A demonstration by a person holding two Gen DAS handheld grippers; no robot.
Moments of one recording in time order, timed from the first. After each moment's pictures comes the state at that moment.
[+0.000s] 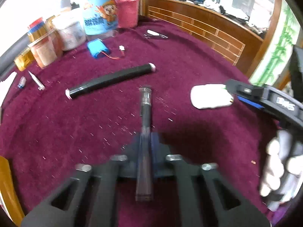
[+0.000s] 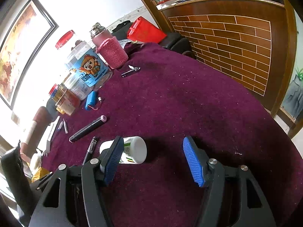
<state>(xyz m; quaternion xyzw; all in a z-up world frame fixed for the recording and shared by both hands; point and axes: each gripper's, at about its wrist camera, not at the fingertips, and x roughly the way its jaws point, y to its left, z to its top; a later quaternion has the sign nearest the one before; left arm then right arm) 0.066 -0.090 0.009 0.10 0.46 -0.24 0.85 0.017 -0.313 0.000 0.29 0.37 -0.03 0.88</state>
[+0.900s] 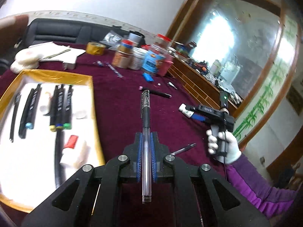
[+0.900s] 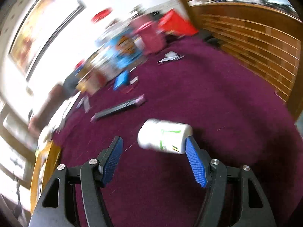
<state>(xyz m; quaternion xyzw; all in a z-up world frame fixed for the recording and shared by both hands) -0.137 0.151 0.084 -0.15 0.33 -0.21 0.91 0.022 -0.255 0.013 0.23 0.39 0.09 0.89</state>
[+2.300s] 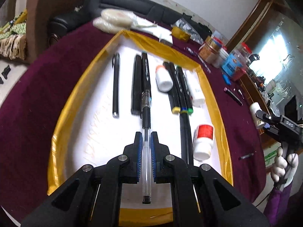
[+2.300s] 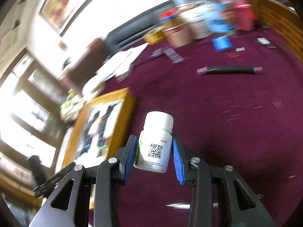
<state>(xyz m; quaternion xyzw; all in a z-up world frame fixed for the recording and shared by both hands) -0.129 0.303 0.017 -0.21 0.43 -0.01 0.88 -0.019 -0.055 0.074 0.16 0.47 0.26 0.83</state>
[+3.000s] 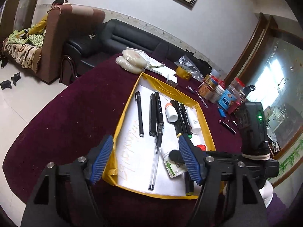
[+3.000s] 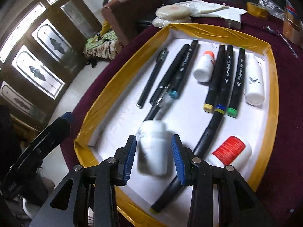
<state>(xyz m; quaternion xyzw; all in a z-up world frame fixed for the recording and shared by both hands) -0.201 0.346 0.055 -0.25 0.30 0.03 0.92 -0.075 0.197 0.021 -0.02 0.52 0.39 0.76</state>
